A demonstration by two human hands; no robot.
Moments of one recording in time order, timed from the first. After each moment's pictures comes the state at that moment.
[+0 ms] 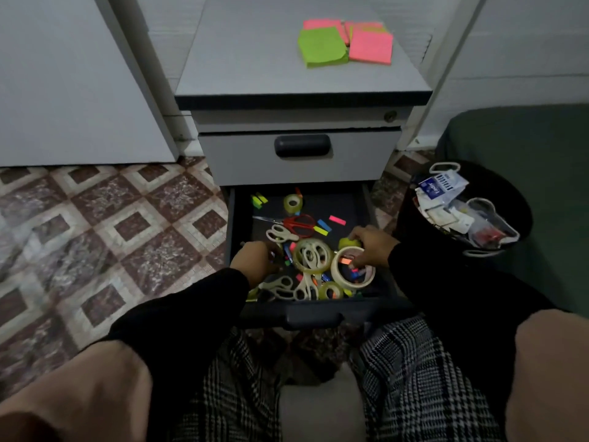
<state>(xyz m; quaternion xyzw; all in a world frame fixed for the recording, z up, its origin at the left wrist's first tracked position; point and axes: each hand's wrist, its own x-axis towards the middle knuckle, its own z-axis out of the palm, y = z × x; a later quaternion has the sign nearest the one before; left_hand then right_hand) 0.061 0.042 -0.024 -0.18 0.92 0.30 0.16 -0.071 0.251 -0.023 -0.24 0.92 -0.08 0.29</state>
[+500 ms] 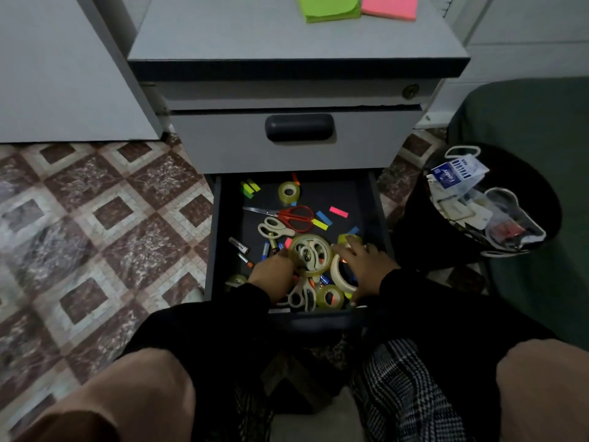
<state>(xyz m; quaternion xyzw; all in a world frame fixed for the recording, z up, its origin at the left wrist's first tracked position) 0.018 0.072 -0.100 -0.10 0.95 0.10 0.27 -0.065 0.253 -0.080 -0.34 0.89 0.12 0.28</state>
